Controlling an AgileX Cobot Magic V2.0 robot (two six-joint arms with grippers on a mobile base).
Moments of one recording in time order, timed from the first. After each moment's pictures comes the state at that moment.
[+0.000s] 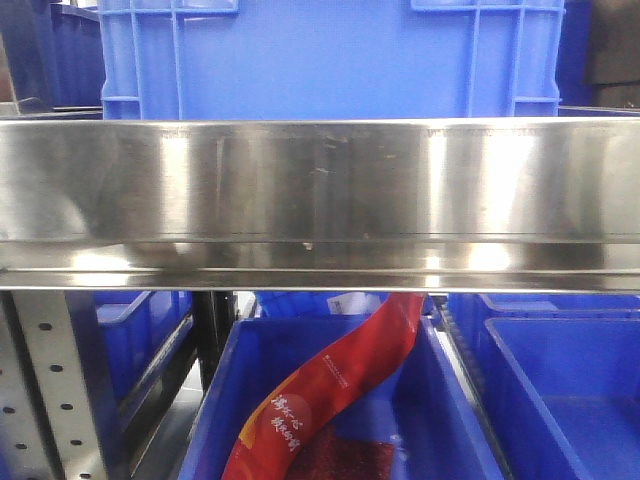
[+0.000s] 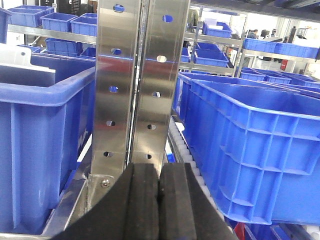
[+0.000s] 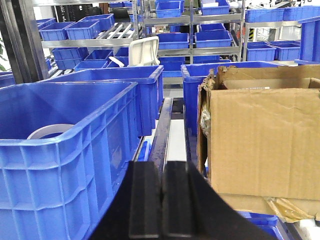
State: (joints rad) left arm -0.04 0.21 -0.52 -0.03 0.38 -0.08; right arm 0.10 0.47 -0.63 -0.01 0.28 0.11
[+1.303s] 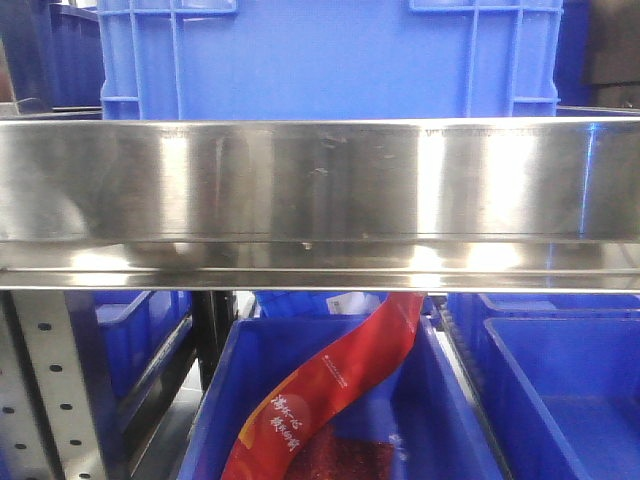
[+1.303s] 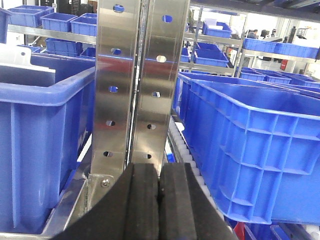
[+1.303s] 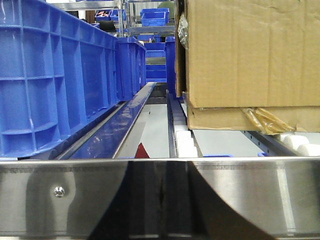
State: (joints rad) left arm -0.04 0.21 -0.52 -0.03 0.38 -0.08; right arm 0.02 0.00 0.00 0.10 0.05 -0.02
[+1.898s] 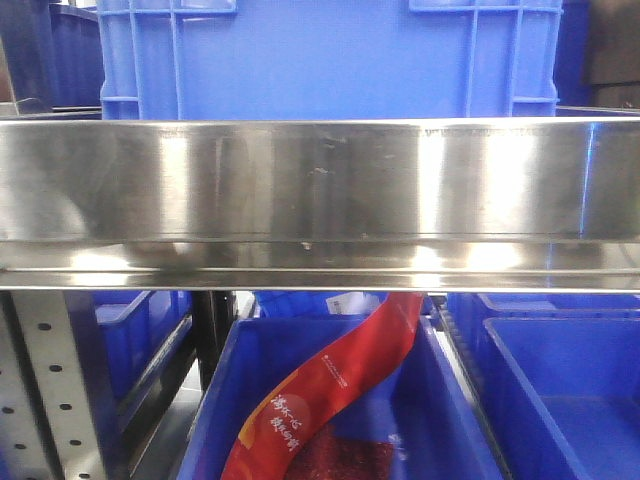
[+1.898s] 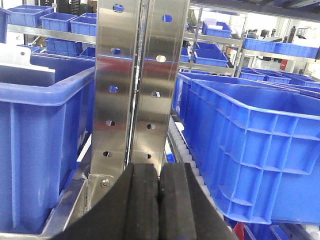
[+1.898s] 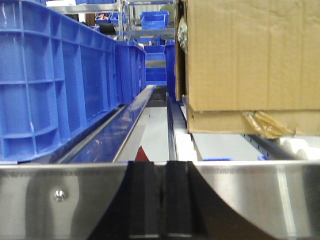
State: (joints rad) left arm -0.04 0.21 -0.52 -0.03 0.38 -0.08; right arm 0.02 0.00 0.00 0.10 0.02 -0.02
